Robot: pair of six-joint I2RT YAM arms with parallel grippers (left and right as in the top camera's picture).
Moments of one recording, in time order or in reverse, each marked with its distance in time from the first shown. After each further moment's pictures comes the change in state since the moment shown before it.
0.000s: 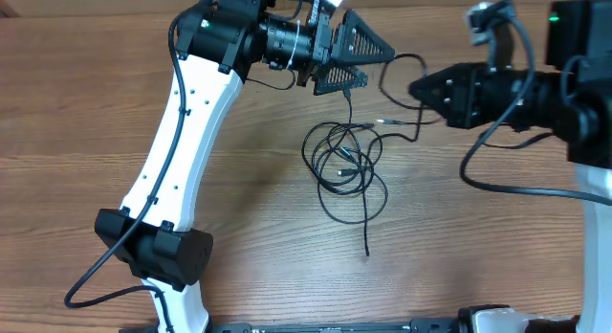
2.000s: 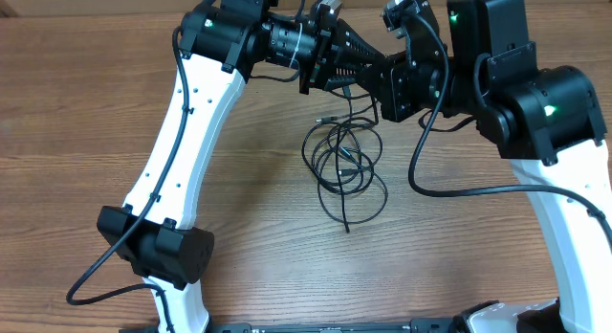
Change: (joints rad) left arm -0.006 0.008 0.000 0.013 -0.036 -0.491; right arm 0.263 0.071 -0.007 0.192 0.311 0.002
